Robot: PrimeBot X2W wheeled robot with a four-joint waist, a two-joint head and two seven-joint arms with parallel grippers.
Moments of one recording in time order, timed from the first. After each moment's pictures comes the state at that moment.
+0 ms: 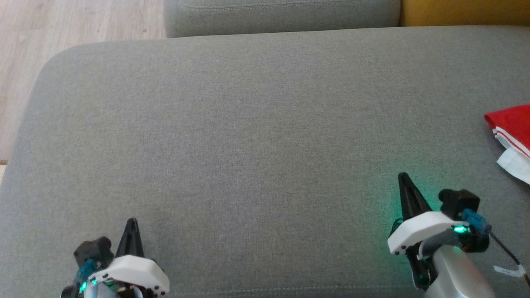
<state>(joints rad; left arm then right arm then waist) -0.01 0.03 -0.05 0.45 -0.25 0.09 -0.24 -0.25 -0.05 0.05 0.72 0.21 0.13 -0.23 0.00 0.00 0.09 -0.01</state>
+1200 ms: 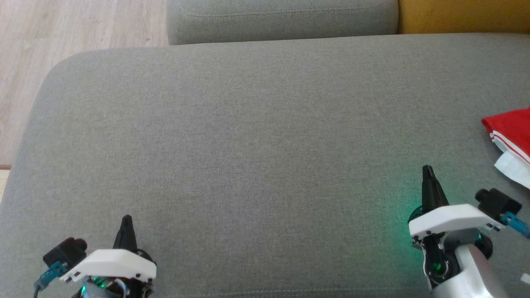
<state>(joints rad) -0.01 0.03 -0.02 0.41 -0.65 0.03 -0.13 -0.22 -0.05 -0.01 0.59 0.62 0.13 -0.13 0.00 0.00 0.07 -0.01</state>
